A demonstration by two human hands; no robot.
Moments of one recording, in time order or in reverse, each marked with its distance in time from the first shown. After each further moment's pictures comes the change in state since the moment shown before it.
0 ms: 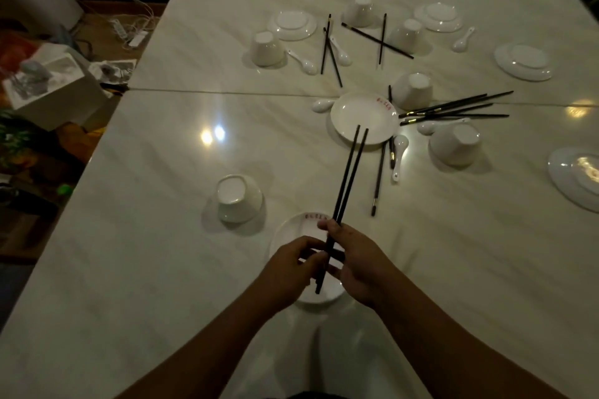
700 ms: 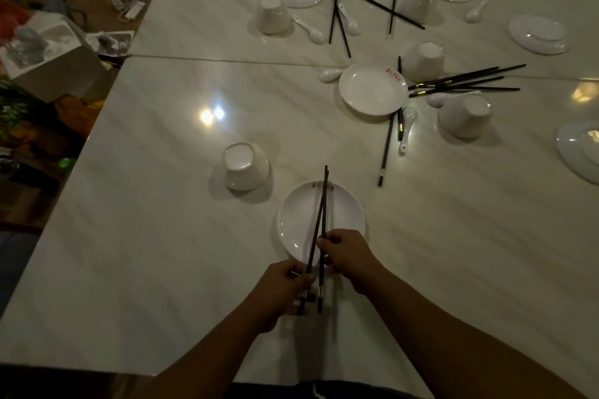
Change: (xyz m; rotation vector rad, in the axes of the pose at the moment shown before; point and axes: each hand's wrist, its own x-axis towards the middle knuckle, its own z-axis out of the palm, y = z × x) left_hand -0.040 -0.075 0.016 -0.360 -0.029 -0.431; right_hand 0.016 0.072 -0.004 -0.607 0.150 -0.001
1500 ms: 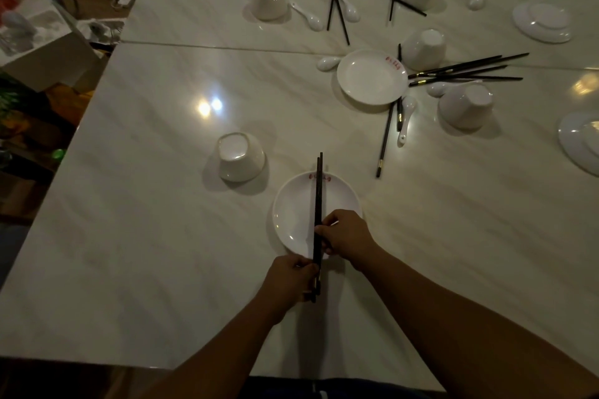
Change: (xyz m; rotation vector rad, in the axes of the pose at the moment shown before) left_hand 0.024 -0.013 0.021 -0.027 0.081 0.032; right_hand 0.026 -0.001 -0.007 -0.174 0.048 -0.030
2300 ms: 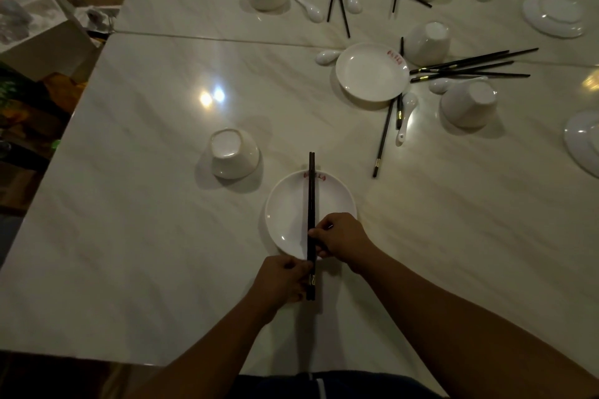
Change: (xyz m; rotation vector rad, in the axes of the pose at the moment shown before) left_hand -0.001 0.005 0.003 0.014 0.036 -0.019; right_hand 0.003 0.003 -0.010 -0.005 -0.129 0.015
